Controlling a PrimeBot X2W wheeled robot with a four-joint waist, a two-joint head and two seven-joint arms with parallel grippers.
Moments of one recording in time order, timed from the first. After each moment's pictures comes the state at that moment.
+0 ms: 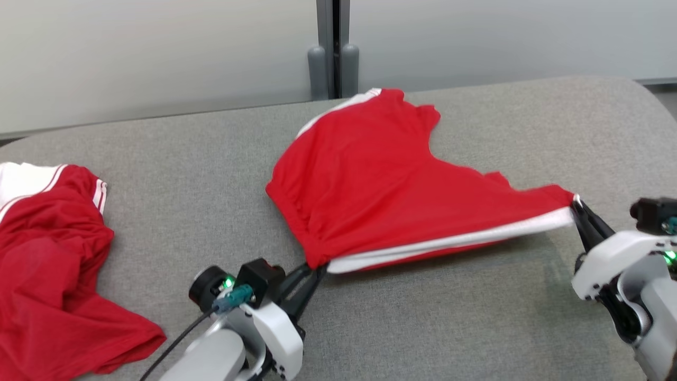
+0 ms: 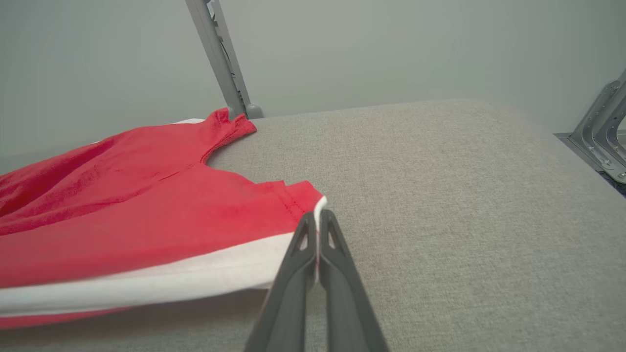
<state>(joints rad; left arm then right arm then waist) -0.47 0.21 -0.85 0.59 -0.53 -0.13 -0.26 -0.55 -0.43 0.52 0.83 0.73 0.13 -0.12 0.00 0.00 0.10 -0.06</state>
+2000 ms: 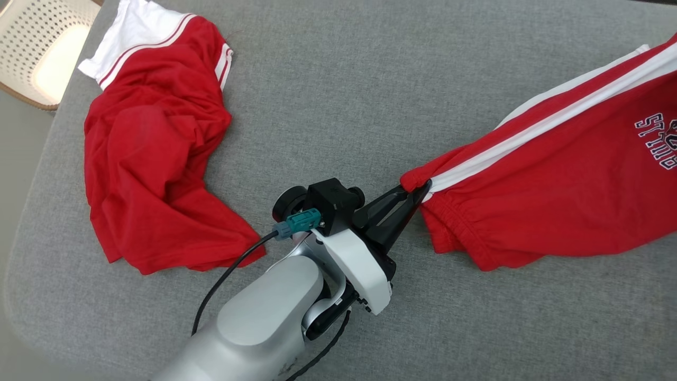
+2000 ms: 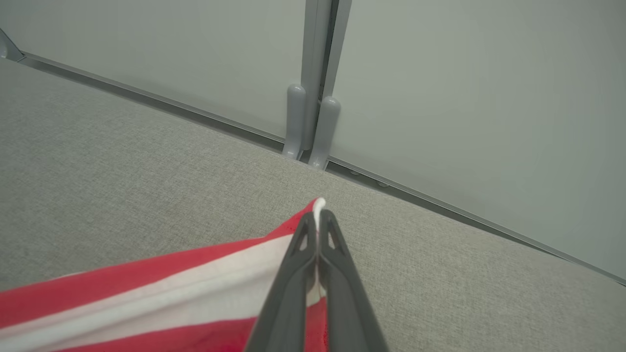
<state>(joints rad) -0.69 0.06 -0.92 0.47 -0.72 -0.13 -0.24 -0.97 -0.67 0.47 0.67 0.53 0.13 0.33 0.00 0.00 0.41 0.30</state>
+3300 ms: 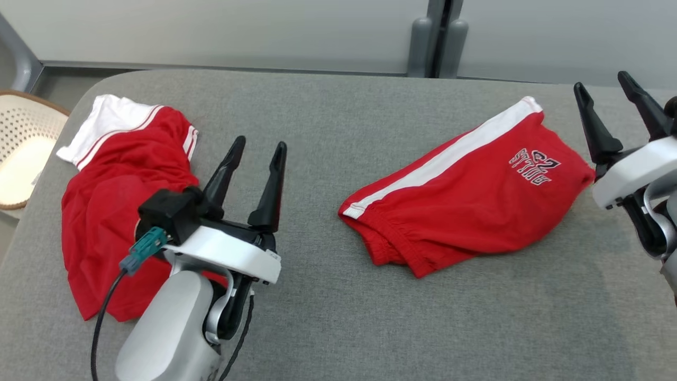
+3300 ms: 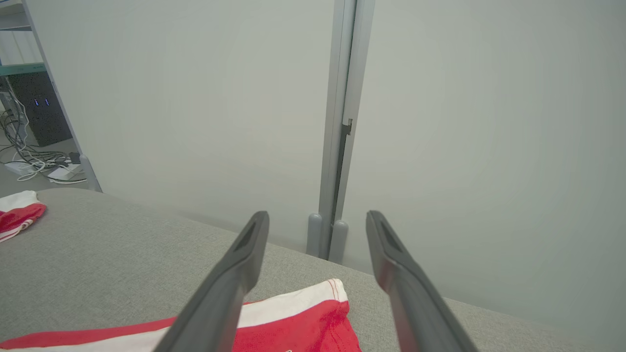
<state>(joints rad) -0.45 0.12 -0.42 0.31 -0.57 -0.04 -0.26 -0.80 -0.52 0.62 0.73 0.64 0.13 -0.24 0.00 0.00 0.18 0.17</state>
